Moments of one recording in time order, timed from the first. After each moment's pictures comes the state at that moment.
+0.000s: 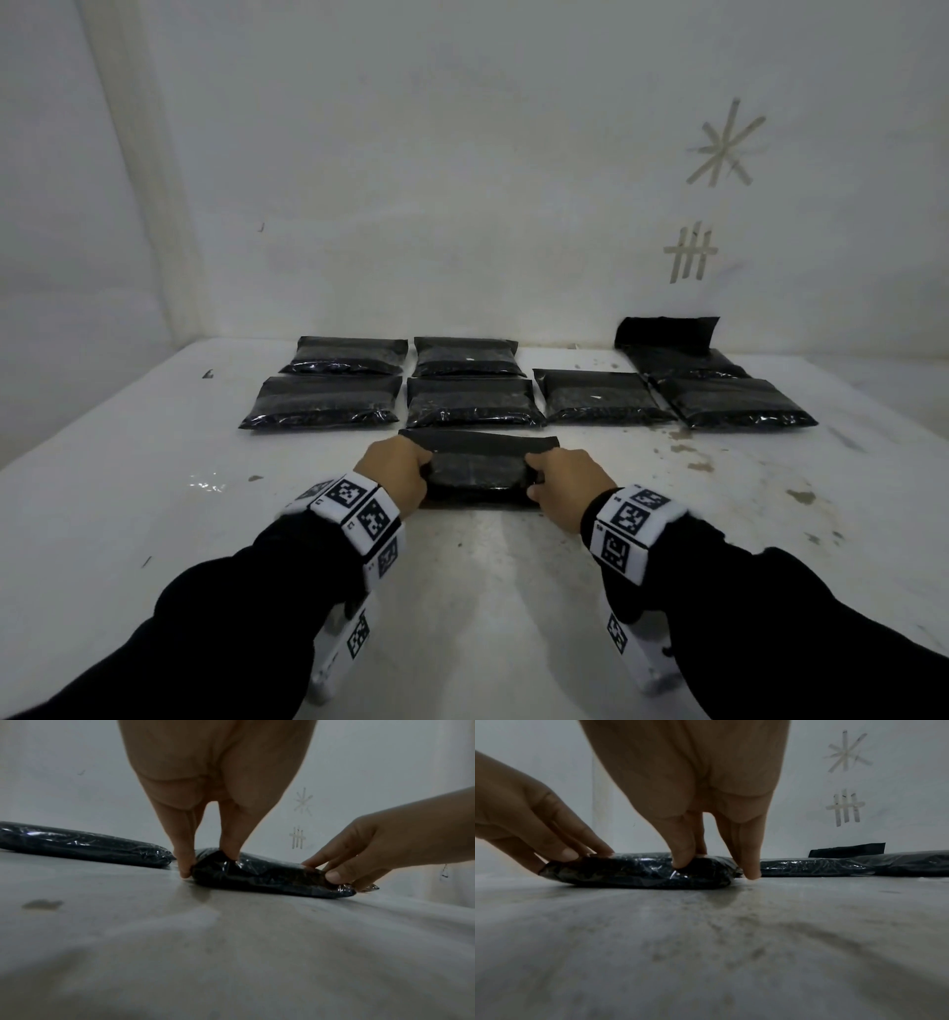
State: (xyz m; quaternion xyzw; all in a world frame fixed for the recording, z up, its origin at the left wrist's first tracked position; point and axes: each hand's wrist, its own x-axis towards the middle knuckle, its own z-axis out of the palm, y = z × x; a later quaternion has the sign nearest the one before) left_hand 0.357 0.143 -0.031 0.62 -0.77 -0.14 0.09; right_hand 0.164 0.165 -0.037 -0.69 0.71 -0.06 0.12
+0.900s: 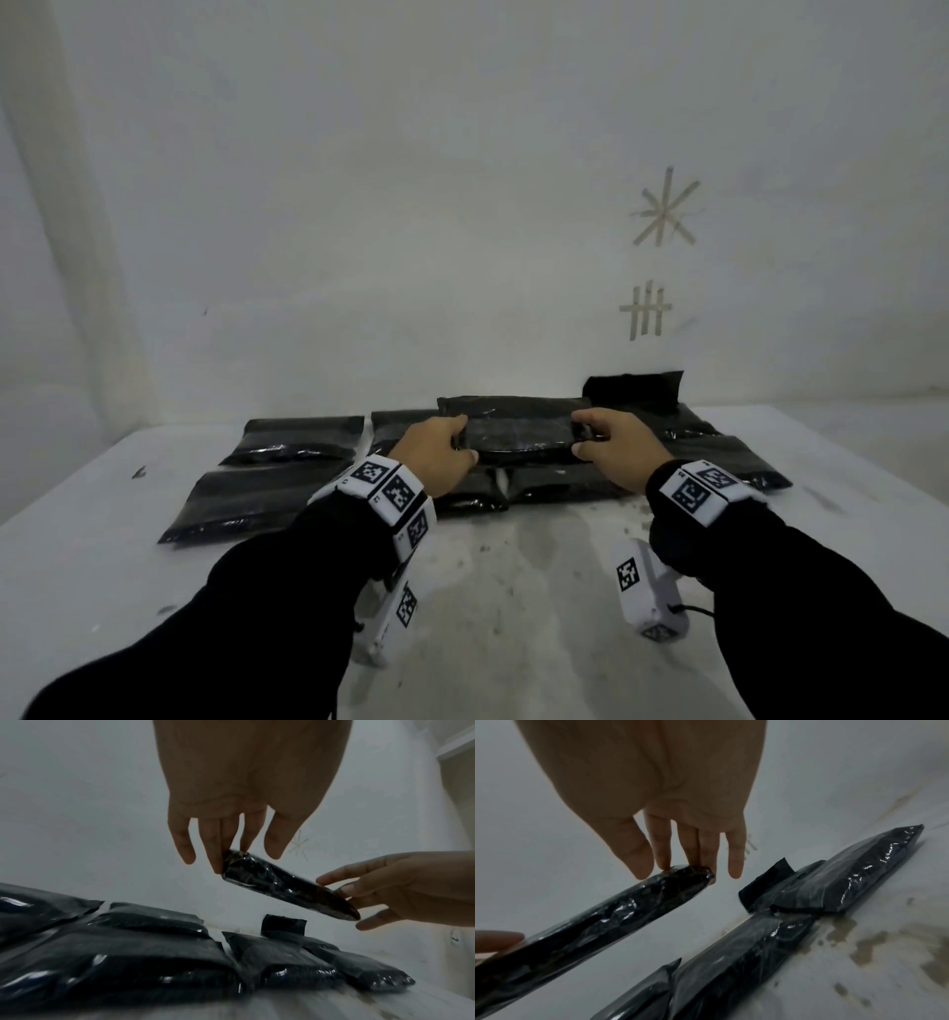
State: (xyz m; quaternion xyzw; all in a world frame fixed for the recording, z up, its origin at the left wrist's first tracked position) left_hand 0.266 0.087 0.048 0.53 -0.80 -0.18 0.22; right_hand 0.040 0.093 0.023 -0.62 0.69 -0.36 0.16
